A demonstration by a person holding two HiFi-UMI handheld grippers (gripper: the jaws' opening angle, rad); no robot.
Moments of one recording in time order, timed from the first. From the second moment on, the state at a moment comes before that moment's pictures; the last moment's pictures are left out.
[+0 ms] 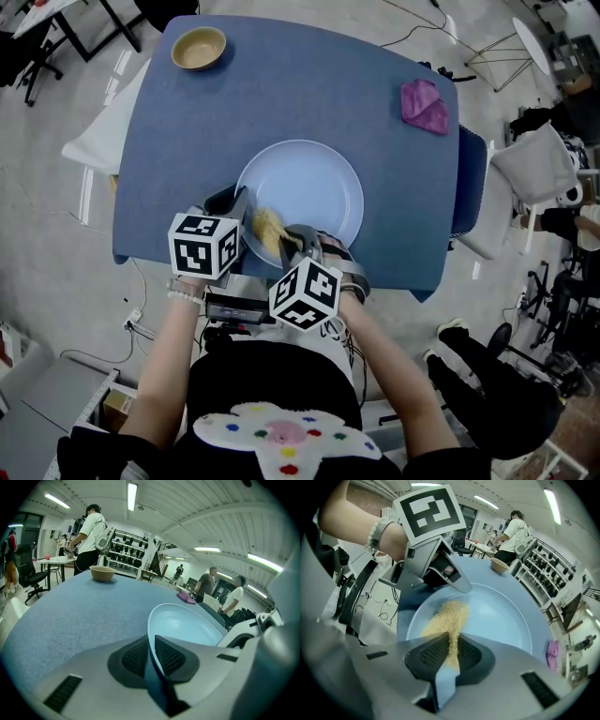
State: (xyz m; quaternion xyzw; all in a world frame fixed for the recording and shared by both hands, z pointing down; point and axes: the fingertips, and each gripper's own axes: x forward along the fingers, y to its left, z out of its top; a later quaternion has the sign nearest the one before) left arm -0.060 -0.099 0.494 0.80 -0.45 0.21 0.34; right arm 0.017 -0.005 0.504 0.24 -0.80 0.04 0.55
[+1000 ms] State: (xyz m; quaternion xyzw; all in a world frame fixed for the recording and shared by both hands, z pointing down) left arm -0.063 -0.101 0.495 0.80 -0.46 0.21 0.34; right arm 0.129 -0.057 0.507 0.32 -0.72 0.02 0.62
